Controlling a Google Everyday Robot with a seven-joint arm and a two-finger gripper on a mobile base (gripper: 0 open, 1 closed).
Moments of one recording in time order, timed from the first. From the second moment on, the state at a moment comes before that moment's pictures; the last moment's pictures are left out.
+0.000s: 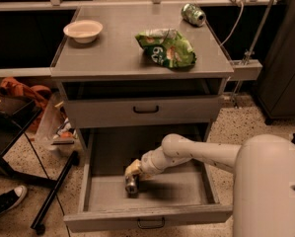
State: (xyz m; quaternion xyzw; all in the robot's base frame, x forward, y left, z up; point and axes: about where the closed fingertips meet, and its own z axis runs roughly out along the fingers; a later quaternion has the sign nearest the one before) arm 0.583 0.048 0.397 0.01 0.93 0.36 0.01
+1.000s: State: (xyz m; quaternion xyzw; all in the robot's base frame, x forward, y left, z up) arm 0.580 0.031 0.404 0.01 0.93 0.38 0.02
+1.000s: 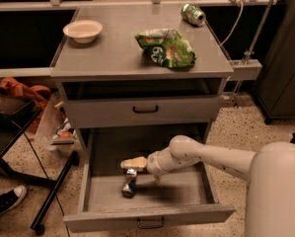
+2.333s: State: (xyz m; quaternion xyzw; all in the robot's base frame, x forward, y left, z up) arm 0.529 -0.089 0.505 0.04 0.91 0.39 0.14
